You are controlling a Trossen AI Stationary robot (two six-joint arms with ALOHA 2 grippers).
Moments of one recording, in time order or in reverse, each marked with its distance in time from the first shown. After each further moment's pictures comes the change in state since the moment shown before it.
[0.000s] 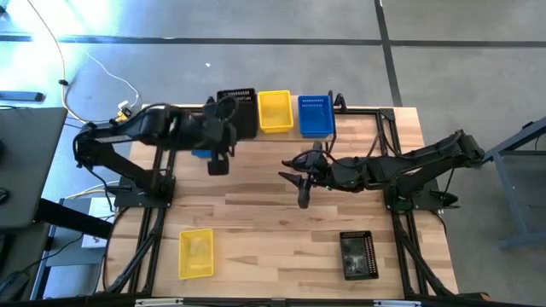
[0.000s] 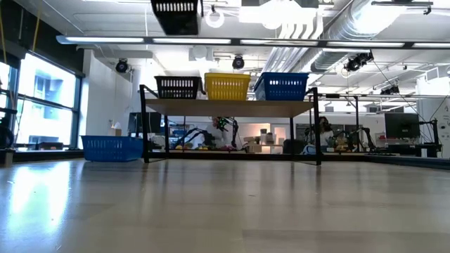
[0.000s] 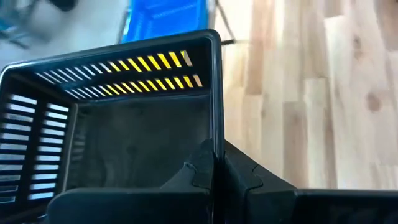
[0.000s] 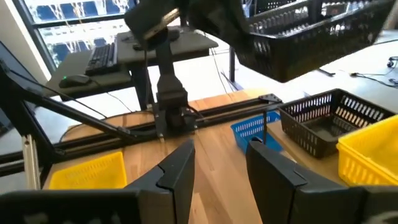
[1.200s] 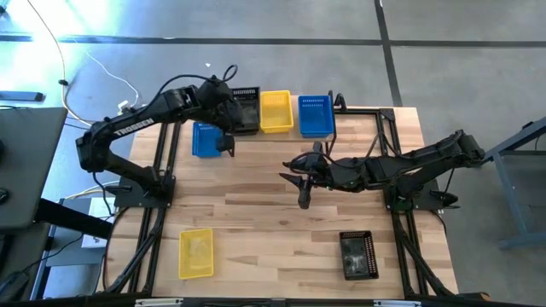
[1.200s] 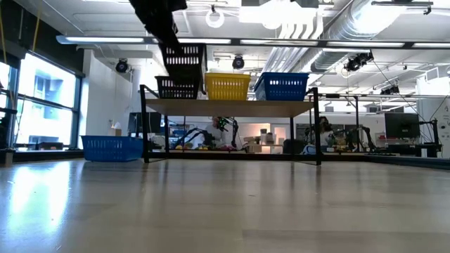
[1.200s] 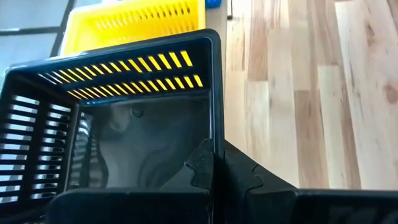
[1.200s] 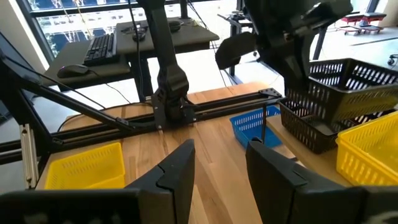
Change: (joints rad) left arm 0.504 0.006 -0.265 0.268 0.513 0.268; right arm 0.000 -0.002 0.000 -0.037 -0.008 -0.006
